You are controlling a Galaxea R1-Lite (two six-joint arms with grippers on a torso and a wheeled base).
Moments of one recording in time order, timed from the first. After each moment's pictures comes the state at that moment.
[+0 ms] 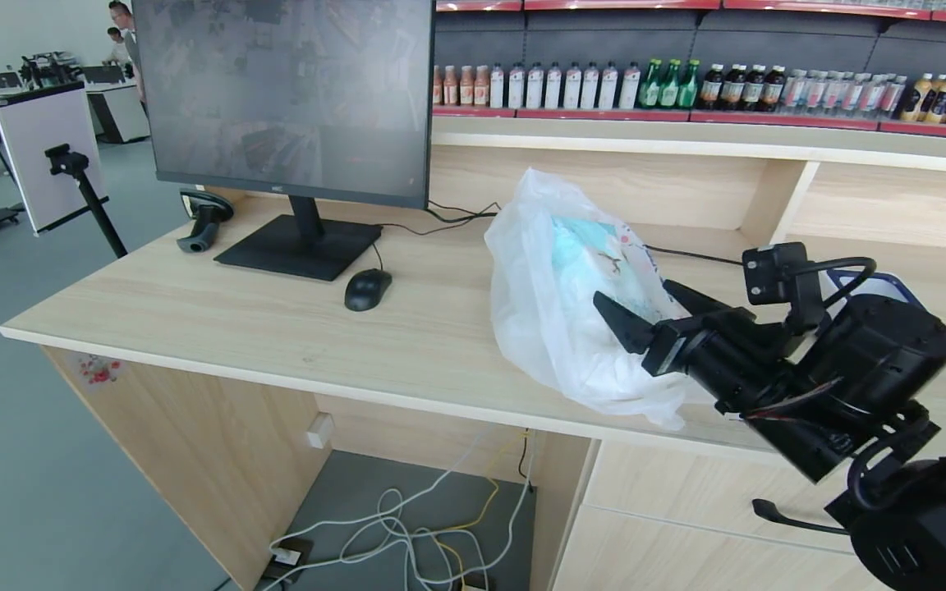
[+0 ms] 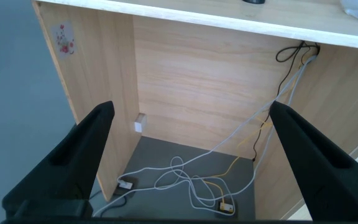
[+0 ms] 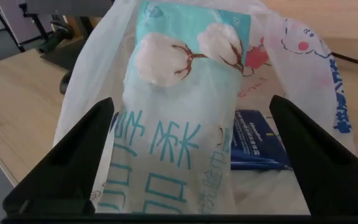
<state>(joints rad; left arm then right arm) 0.00 0.00 0.00 -0.01 0.00 0.01 0.46 1.83 -0.53 -1.49 -0.04 0.08</state>
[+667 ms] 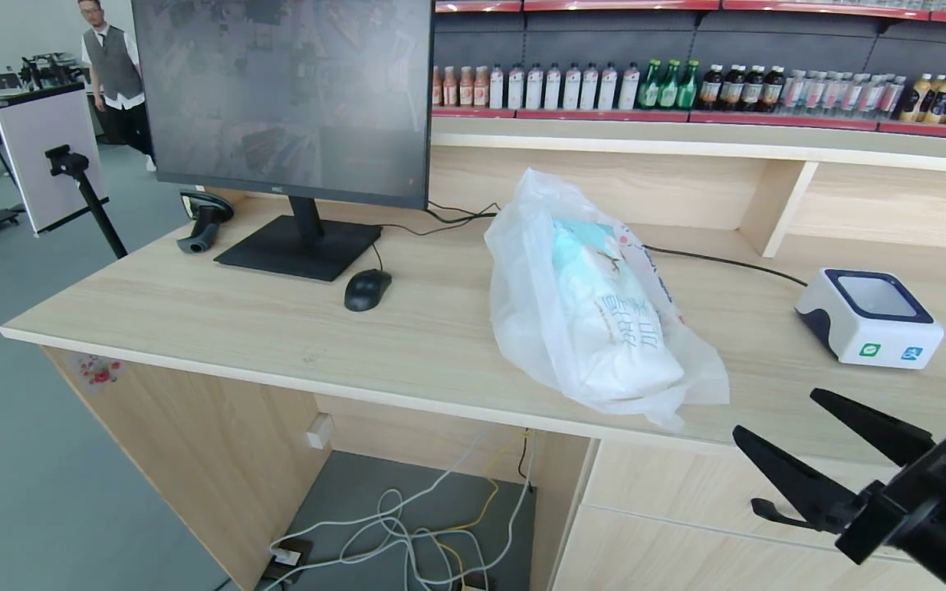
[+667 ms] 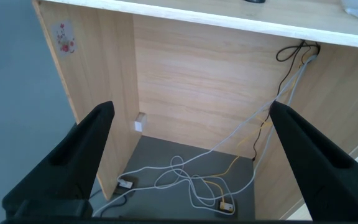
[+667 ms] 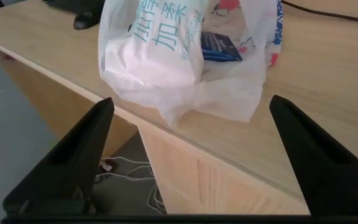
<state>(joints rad) 0.00 0.00 0.00 0.00 0.00 0.01 0.47 1.27 -0.01 -1.27 -0.04 0.03</state>
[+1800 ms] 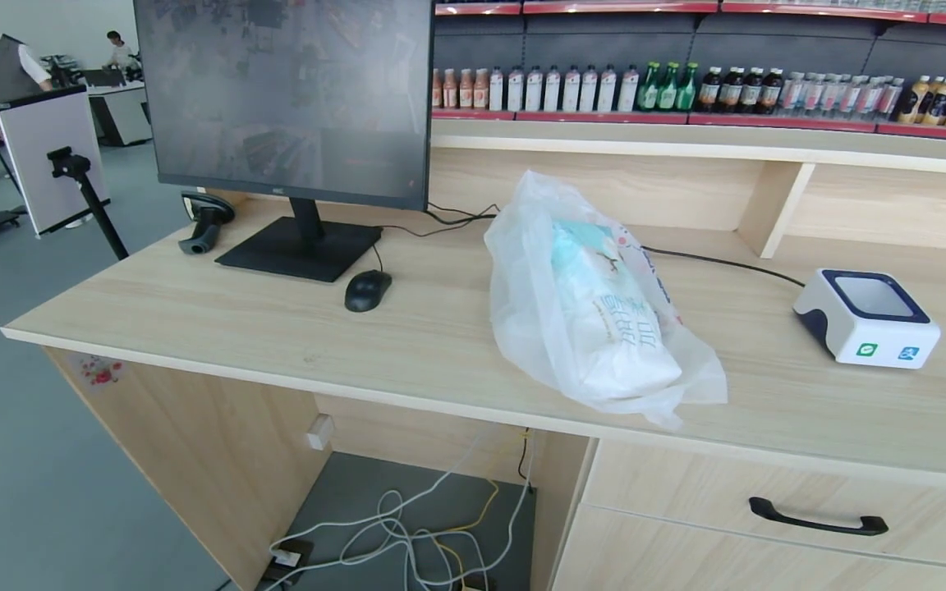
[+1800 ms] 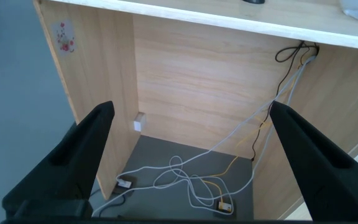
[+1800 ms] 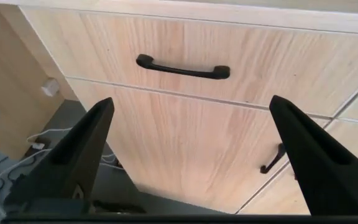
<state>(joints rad) 0.00 0.00 0.00 0.00 0.00 0.00 0.01 0.14 0.00 -0.01 -0.04 0.01</state>
